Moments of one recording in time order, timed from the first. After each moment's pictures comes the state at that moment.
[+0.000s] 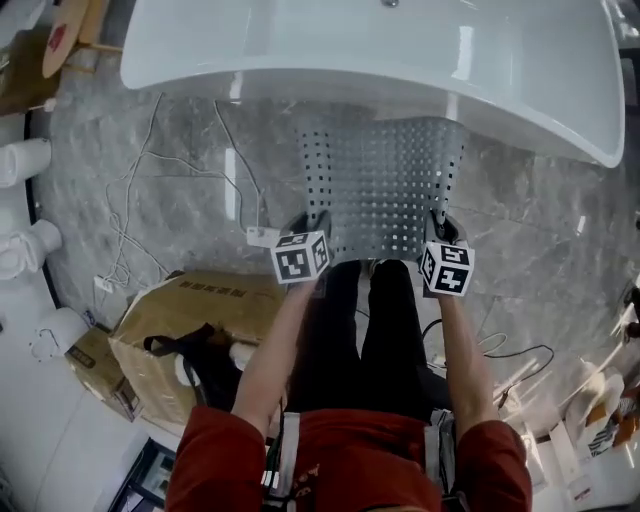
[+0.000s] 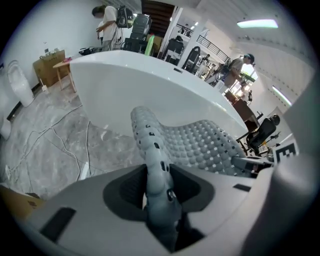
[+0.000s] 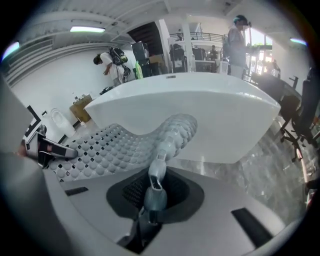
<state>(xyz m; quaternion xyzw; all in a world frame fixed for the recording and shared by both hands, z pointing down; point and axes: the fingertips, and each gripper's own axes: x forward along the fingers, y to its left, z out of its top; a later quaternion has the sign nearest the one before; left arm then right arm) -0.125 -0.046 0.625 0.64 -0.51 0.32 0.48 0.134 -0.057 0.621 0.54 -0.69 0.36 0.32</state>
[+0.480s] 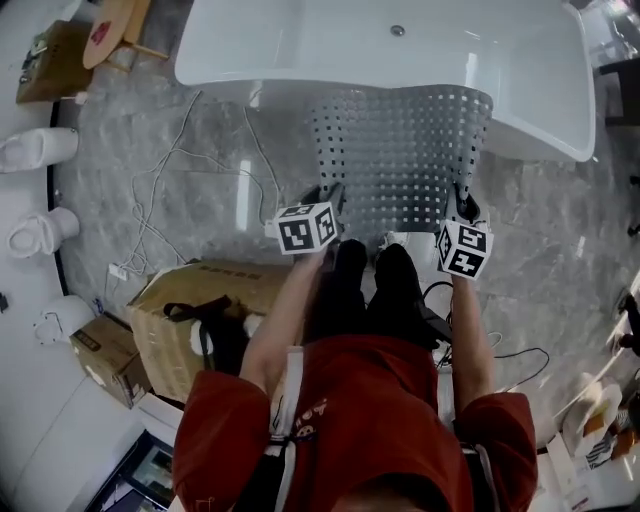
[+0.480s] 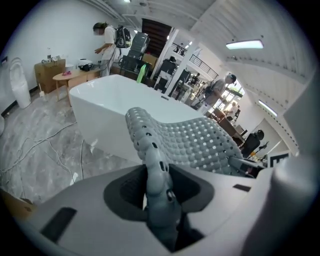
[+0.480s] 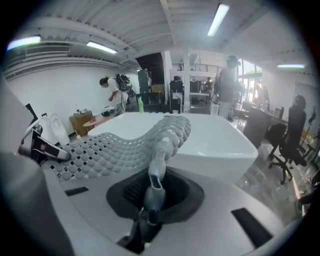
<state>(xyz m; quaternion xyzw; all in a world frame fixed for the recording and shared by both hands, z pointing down) -0.104 -0.075 0.448 0.69 -0.51 0.24 0.45 0.169 -0.094 0.422 0.61 -0.71 0.25 0.25</state>
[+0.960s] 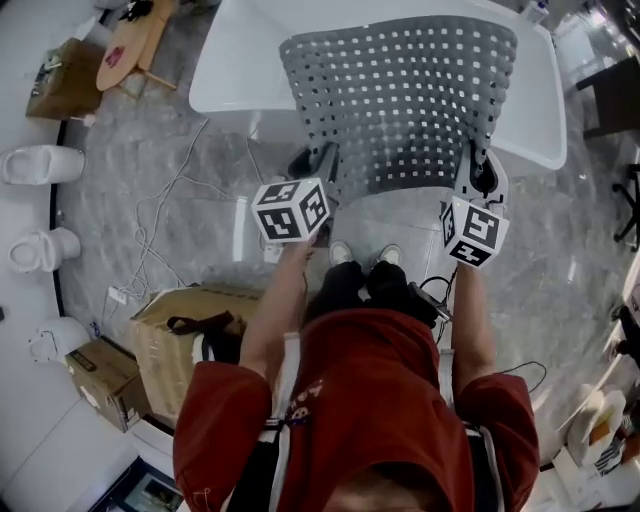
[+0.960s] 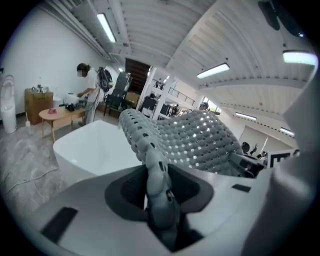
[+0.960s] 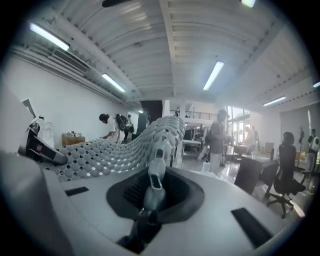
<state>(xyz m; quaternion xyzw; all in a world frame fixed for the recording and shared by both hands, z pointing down) -0.092 -0.163 0.250 0.79 -0.53 0.11 0.30 0.170 -0.165 0.193 0.68 -0.72 0.03 0.11</state>
